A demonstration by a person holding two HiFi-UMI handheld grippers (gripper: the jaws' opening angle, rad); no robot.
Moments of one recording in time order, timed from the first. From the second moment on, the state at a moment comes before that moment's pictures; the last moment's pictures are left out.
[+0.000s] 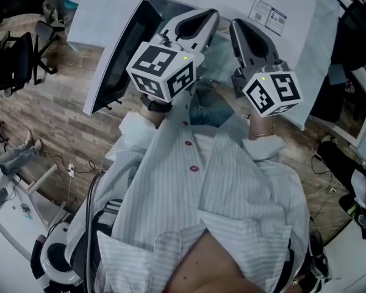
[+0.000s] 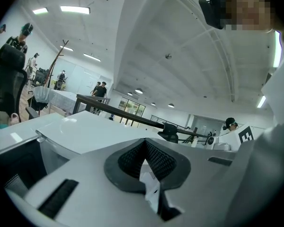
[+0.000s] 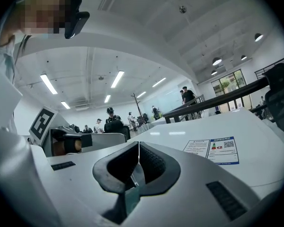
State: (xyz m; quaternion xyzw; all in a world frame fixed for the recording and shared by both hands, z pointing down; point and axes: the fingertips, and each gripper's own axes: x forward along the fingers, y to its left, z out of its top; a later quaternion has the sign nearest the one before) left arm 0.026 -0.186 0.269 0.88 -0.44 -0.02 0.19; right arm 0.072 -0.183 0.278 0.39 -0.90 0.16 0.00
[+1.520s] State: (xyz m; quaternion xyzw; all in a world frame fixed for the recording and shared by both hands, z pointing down) left arm 0.007 -0.185 0.319 0.90 -0.35 -0.01 0.26; right arm 0.054 -0.175 0.315 0.47 -0.86 0.21 0.00
